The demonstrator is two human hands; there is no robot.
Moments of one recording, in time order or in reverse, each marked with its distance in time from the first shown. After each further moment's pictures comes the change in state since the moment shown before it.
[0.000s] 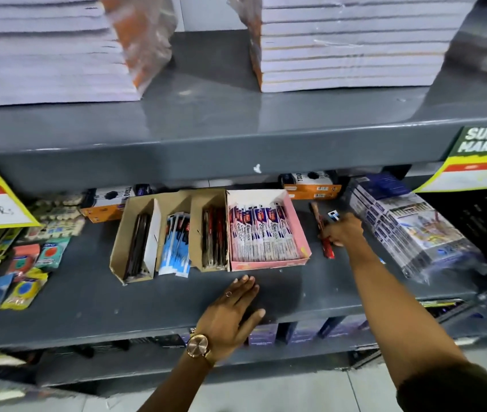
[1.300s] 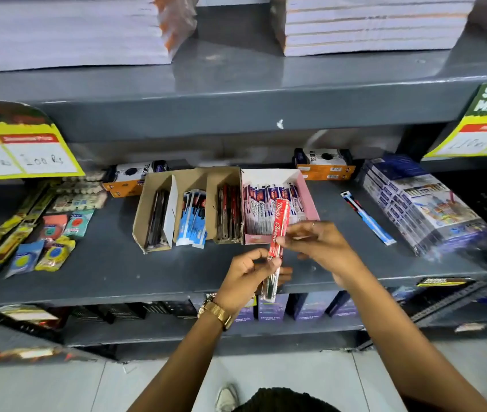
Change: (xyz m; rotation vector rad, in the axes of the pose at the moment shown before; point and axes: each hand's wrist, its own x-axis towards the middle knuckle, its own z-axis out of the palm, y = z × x) left_hand 0.008 0.051 -0.049 -1.379 0.040 -0.404; right_hand -0.170 0.005 0.009 0.420 -0.501 -0.418
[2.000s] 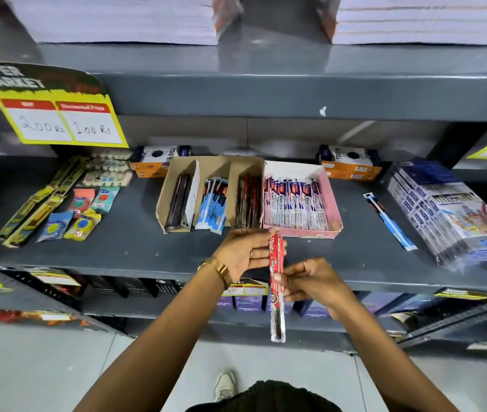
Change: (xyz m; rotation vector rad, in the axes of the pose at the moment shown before) left_hand 0.014 0.032 -0.032 -0.119 0.121 -0.326; right_hand -0.026 0.035 0.040 0.094 -0.233 0.270
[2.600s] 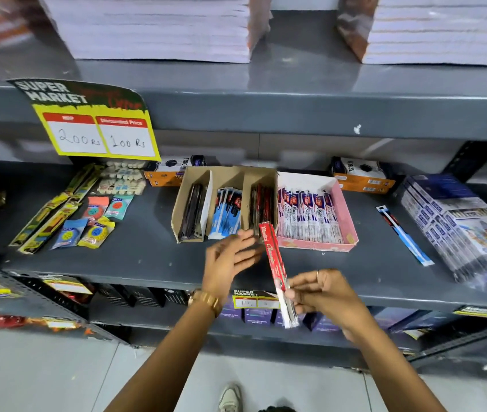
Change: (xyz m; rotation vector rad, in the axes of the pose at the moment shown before) left_hand -0.016 -0.019 -0.049 -0.033 0.258 0.399; right_hand -0.014 -0.010 0.015 -0.023 0.018 -0.101
